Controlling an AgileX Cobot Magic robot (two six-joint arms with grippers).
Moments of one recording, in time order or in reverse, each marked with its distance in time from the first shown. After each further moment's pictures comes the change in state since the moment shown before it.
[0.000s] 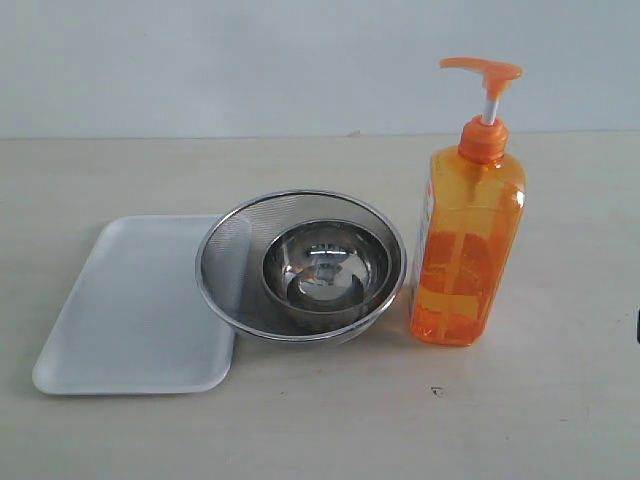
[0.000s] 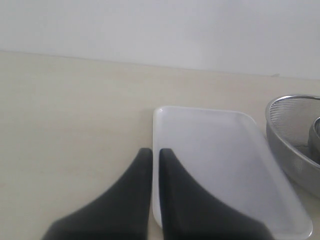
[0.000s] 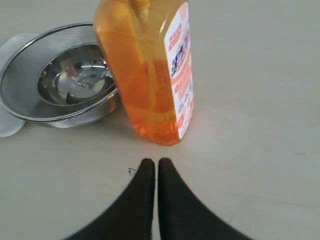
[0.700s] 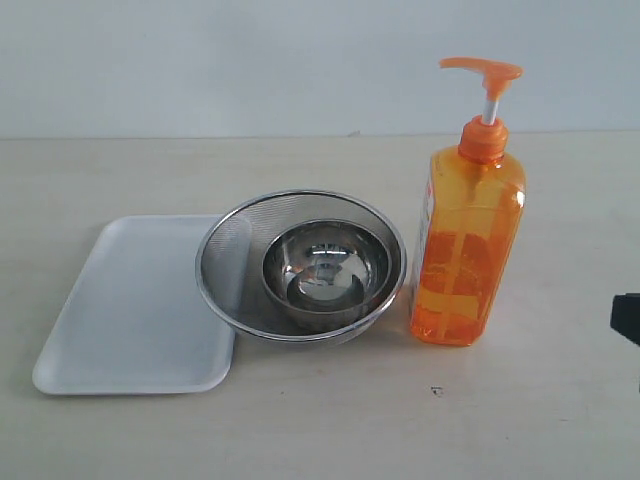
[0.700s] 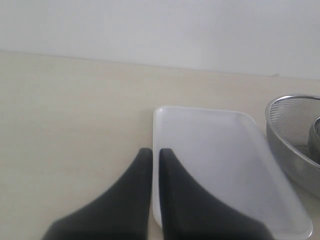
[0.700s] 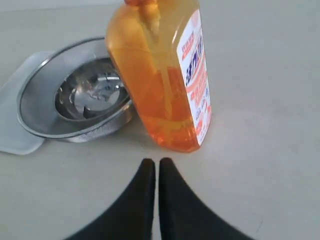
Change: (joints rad) left arm 0.000 0.000 0.000 0.000 0.000 0.000; right arm 0.000 0.079 -0.002 0.137 -0.074 -0.030
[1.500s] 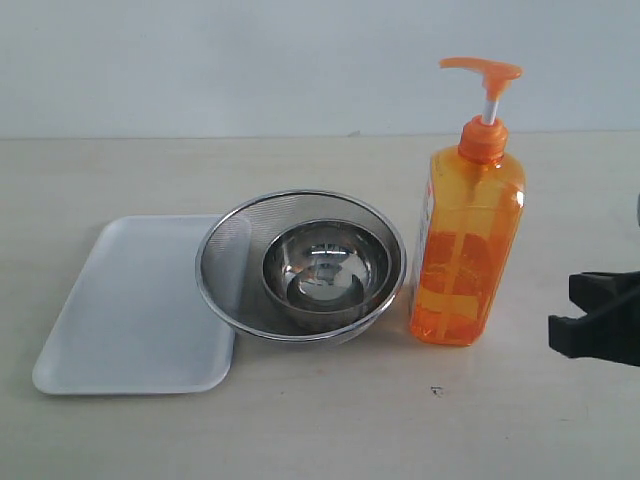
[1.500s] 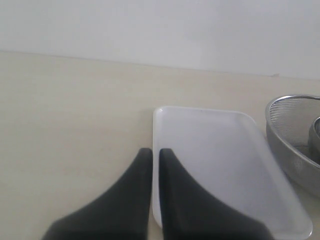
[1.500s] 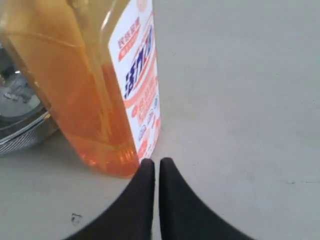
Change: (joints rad) left arm 0.000 0.000 0.000 0.000 0.000 0.000; right arm 0.000 0.442 0.062 -0.004 -0.489 -0.138
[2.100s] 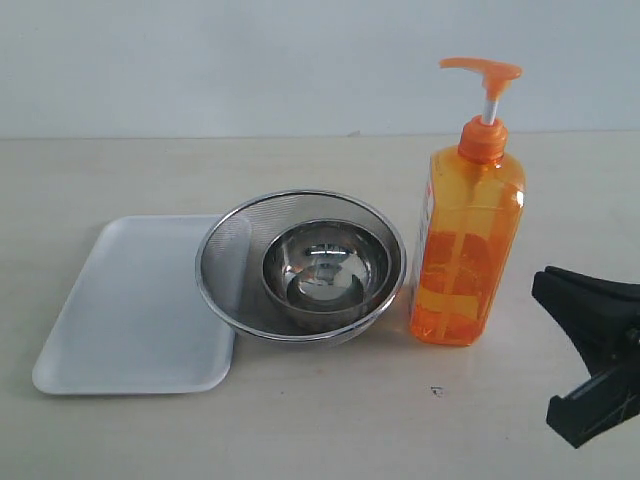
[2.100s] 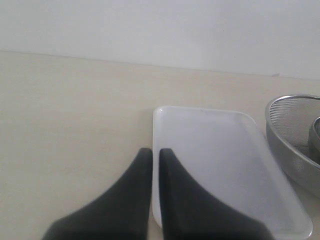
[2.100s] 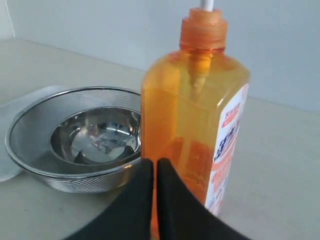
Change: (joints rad) left arm 0.000 0.000 0.000 0.000 0.000 0.000; right arm 0.000 0.000 0.246 -0.592 -0.660 0.352
